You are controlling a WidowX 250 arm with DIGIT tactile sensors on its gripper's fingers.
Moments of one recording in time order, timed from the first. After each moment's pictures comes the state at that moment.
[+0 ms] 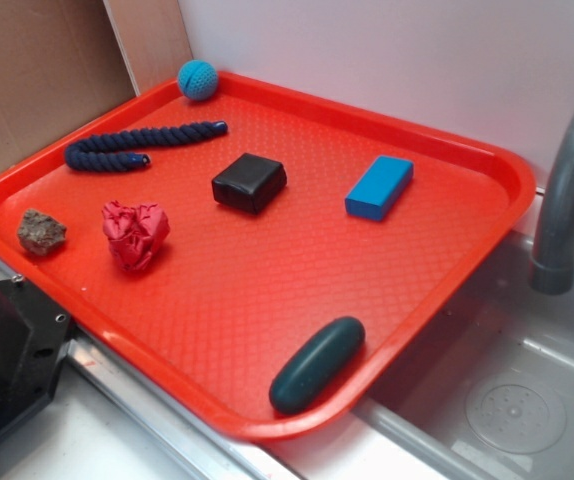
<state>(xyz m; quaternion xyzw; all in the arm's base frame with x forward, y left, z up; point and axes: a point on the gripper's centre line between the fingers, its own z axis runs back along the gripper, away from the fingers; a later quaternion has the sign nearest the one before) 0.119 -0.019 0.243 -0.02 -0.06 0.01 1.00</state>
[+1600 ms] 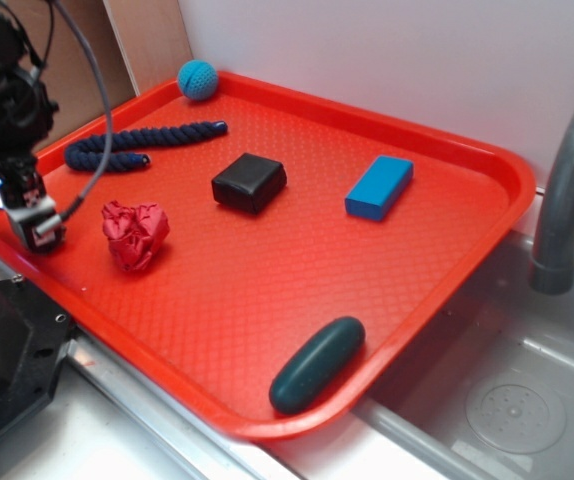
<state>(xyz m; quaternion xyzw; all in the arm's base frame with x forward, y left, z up) 0.112 0.079 0.030 0.03 0.05 -0.04 1.00</state>
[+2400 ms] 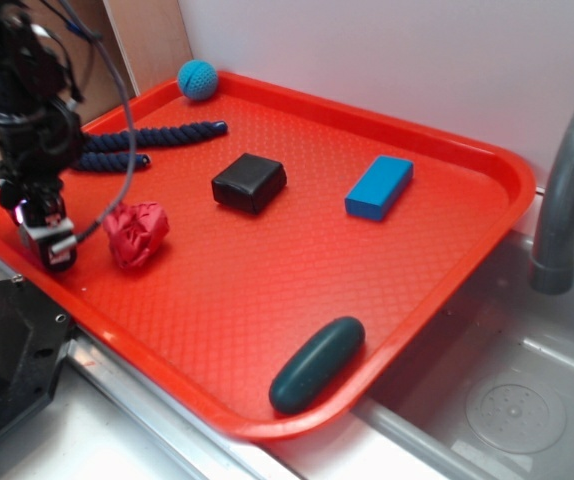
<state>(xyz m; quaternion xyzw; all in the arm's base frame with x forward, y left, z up) 0.115 0.079 0.026 -0.04 0.05 -0.03 1.00</state>
